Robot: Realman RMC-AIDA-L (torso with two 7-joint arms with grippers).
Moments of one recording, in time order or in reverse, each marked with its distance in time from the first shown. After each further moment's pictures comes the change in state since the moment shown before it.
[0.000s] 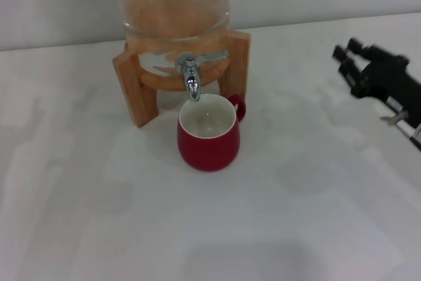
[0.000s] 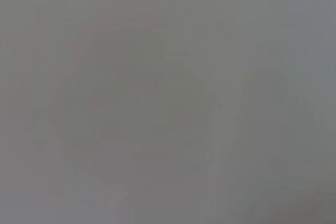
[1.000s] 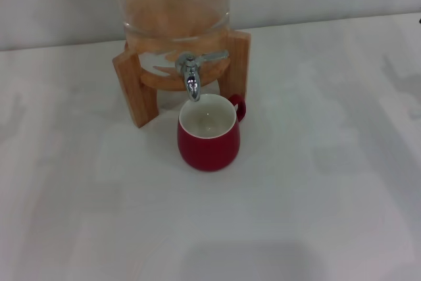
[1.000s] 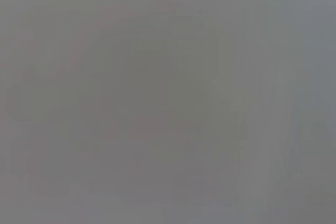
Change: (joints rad) left arm -0.016 -0.001 -0.005 -0.010 -0.107 0.005 -0.001; right arm 0.018 0.031 0.382 0.063 0.071 -0.001 -0.187
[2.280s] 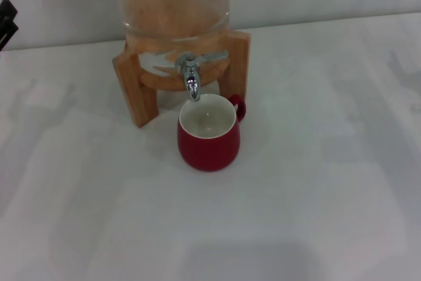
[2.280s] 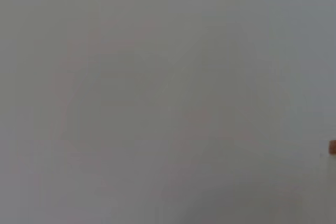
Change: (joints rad) left arm 0.061 0.049 -0.010 0.350 0.468 -0.327 -0.375; right arm 0.076 0.004 0.043 0.101 0.061 0.038 0.047
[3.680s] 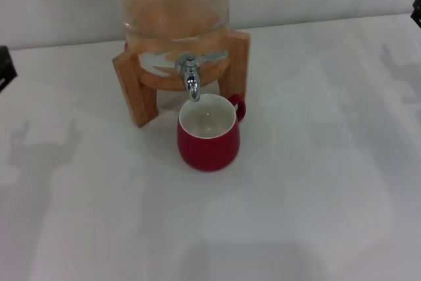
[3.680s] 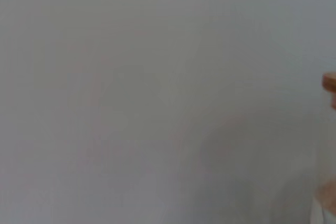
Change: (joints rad) left arm 0.449 0.125 0.459 1.058 0.110 -1.085 0.002; right arm 0.057 -0.014 0.006 0.010 -0.009 0.092 -0.009
